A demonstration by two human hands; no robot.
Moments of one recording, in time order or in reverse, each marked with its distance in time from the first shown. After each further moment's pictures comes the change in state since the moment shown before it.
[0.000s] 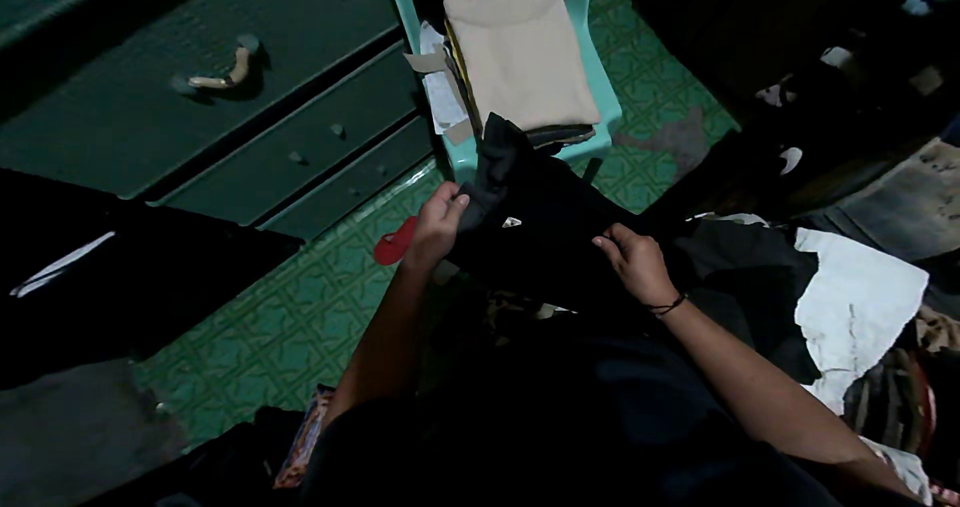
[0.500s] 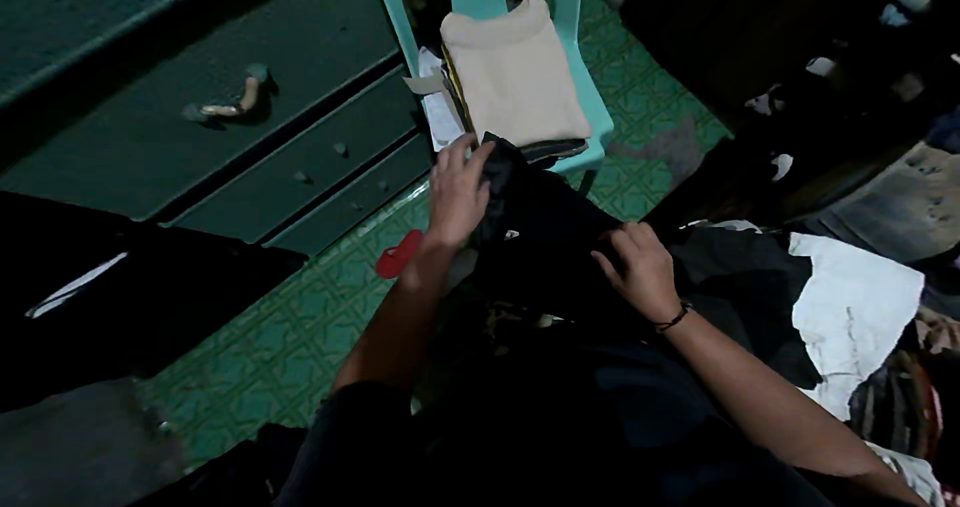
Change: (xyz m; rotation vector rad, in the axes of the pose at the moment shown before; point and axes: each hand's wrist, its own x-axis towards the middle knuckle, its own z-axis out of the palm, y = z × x) left_hand 0.055 0.047 0.016 0.573 0.109 0.310; right_hand -0.003 -0.013 -0.015 -0.215 0.201 -0.279
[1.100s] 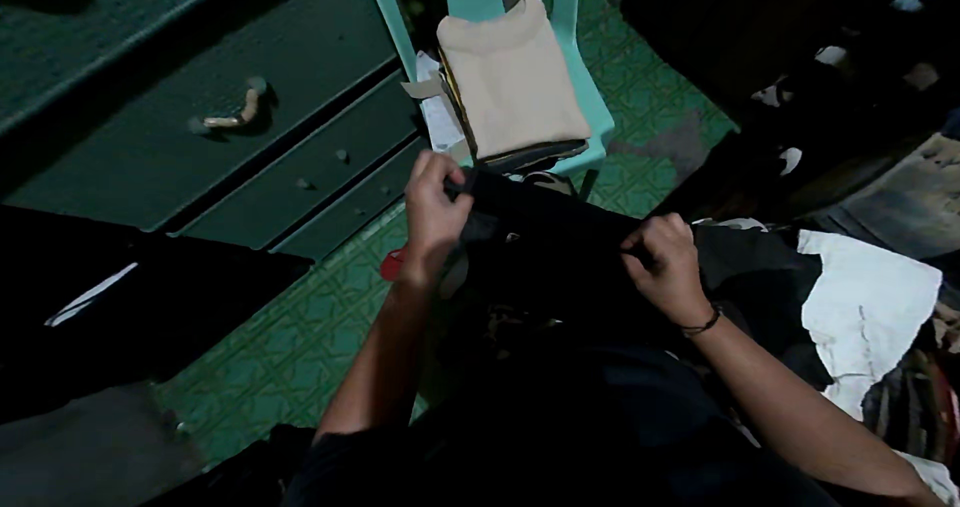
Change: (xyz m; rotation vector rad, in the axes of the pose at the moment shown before) left_hand -0.023 0.013 -0.035 -0.257 0.219 -0.050; right_hand -0.001 0.008 -0.025 0.173 0.116 -0.010
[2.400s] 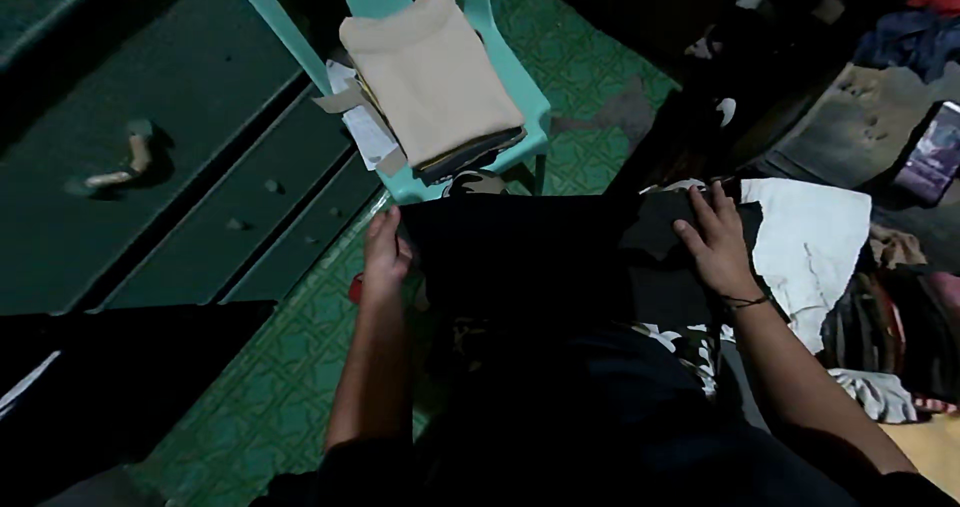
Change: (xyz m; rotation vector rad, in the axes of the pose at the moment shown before) left_hand -0.025 -0.093 0.060 -0.893 -0.027 -0.788; right_hand -0.098 0.115 -0.065 -0.199 -0.062 0.647
